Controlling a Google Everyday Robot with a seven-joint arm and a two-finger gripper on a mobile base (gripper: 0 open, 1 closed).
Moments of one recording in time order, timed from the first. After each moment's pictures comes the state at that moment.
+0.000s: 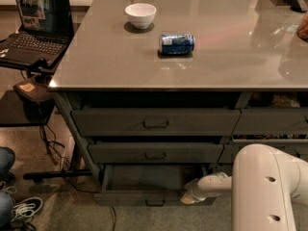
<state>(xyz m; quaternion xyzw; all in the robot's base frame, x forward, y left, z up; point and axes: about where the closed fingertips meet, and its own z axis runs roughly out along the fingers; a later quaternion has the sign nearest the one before) 0.532 -0.173 0.181 -0.53 0.83 0.08 0.18</state>
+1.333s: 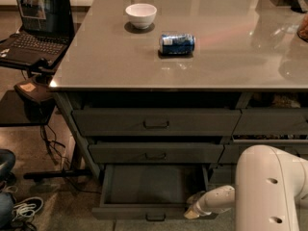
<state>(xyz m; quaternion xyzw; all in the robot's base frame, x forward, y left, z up) 0.483 -0.192 0.172 -0.51 0.84 0.08 0.18</state>
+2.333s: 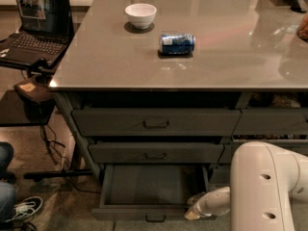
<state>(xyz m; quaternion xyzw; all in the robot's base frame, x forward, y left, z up) 0.474 -0.191 0.174 -0.51 0.84 0.08 0.18</state>
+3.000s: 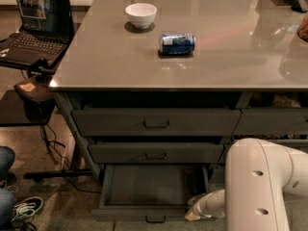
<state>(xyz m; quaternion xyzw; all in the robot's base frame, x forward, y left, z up) 0.468 -0.193 0.176 -0.51 0.84 0.07 0.19</state>
